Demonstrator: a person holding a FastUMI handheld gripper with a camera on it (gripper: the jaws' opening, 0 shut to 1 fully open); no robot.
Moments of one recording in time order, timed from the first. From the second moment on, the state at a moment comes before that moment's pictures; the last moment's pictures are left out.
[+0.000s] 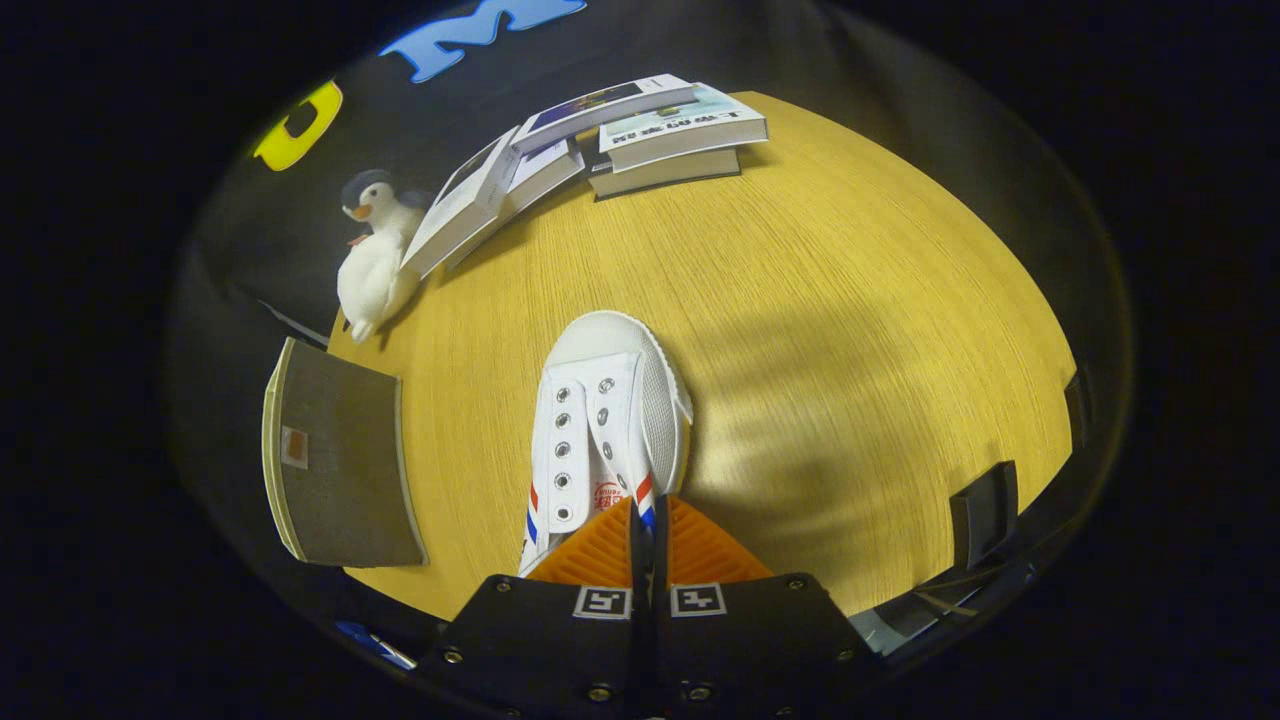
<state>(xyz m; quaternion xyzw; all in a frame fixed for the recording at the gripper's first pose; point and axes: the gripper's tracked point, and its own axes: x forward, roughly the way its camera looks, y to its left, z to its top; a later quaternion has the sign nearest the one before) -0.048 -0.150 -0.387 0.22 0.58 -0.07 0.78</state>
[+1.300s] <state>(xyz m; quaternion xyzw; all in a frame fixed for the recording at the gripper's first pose) 0.022 0.015 -0.272 0.23 0.51 0.07 0.82</state>
